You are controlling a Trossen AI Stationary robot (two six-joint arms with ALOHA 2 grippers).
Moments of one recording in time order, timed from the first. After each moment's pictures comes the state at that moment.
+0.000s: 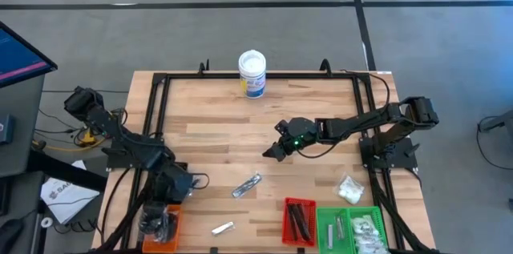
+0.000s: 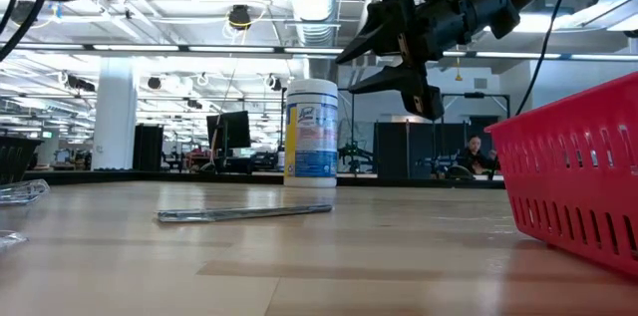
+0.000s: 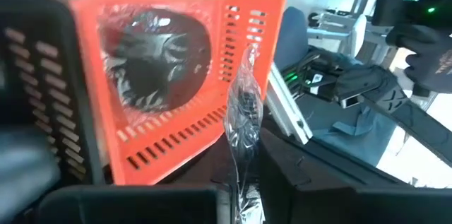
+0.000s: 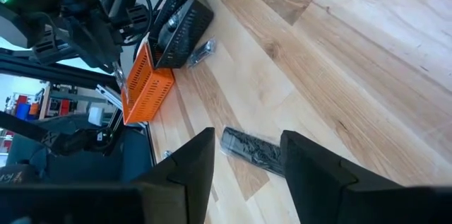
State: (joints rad) left arm -0.61 1.17 0.56 -0.50 0.82 -0.79; right arm 0.04 1.56 0.80 0.23 -0.16 1.01
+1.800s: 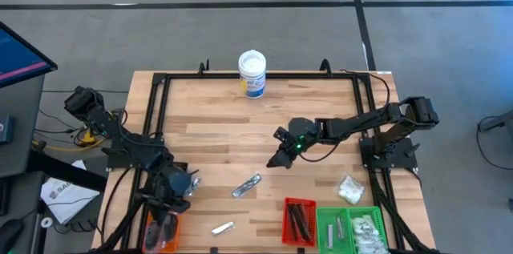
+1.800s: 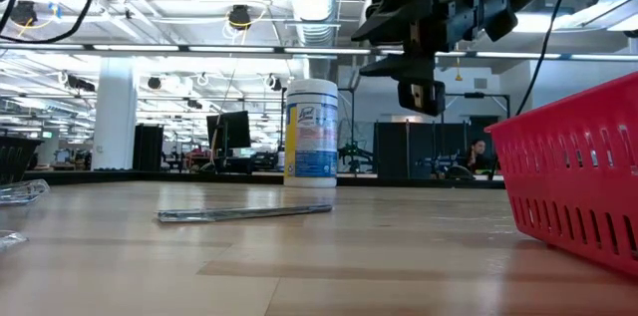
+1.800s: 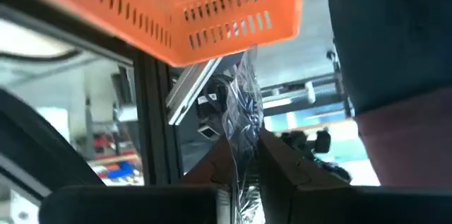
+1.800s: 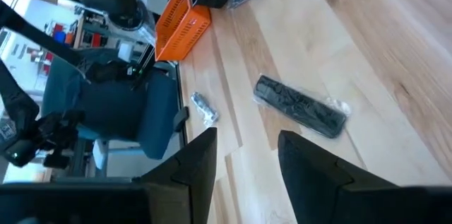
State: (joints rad) left arm -0.63 1.17 0.56 -0.29 0.89 -2.13; right arm 0.04 1.56 0.80 0.24 -0.39 0.90
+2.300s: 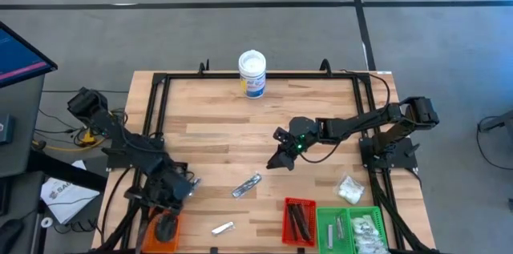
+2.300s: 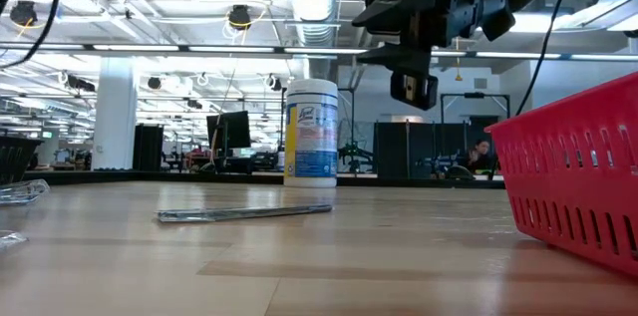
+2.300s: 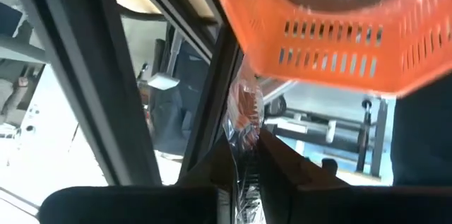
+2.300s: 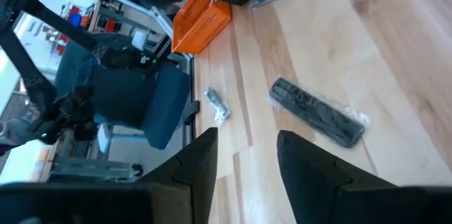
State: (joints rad) left arm -0.68 1.24 0.57 -0.44 1.00 -2.32; right arm 0.04 1.56 0.80 0.28 -0.44 0.83
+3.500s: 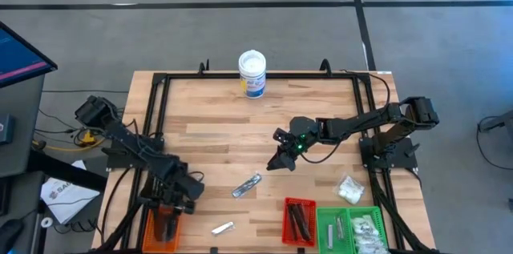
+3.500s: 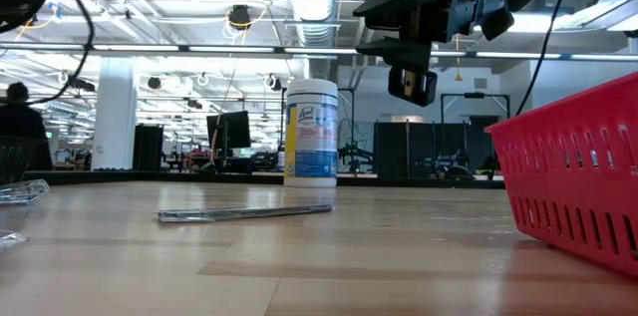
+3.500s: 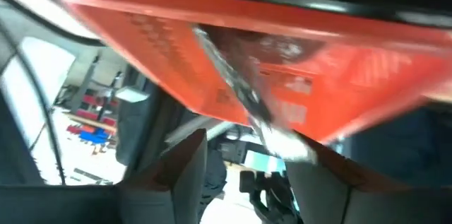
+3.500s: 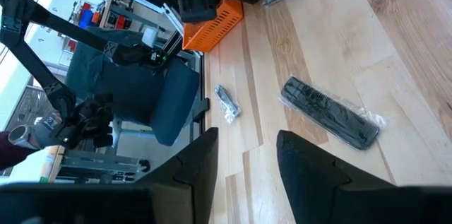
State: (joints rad) left arm -0.61 1.43 0.58 -0.33 0.94 -2.31; right arm 0.04 1.56 0.80 0.30 -0.47 0.83
